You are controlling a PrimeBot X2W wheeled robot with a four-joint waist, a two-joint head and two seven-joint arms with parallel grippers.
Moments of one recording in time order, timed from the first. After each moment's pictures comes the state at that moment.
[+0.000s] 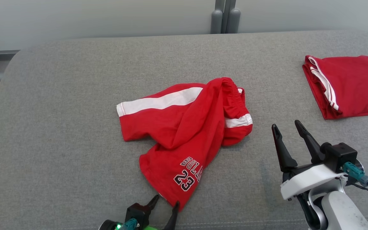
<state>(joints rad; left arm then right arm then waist) -0.12 0.05 -0.54 0.64 -0.33 -0.09 -0.26 -0.15 -0.14 0.14 0.21 0.28 0.13 -0.22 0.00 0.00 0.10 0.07</state>
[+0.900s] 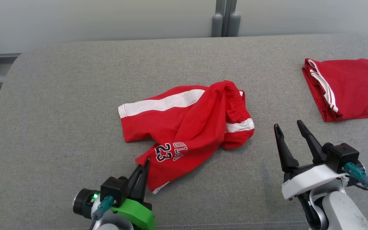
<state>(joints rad) -0.15 0.11 -0.46 0.41 -0.30 -0.04 -0.26 -0.15 -0.14 0.13 0.21 0.29 0.13 -0.23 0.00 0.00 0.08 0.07</state>
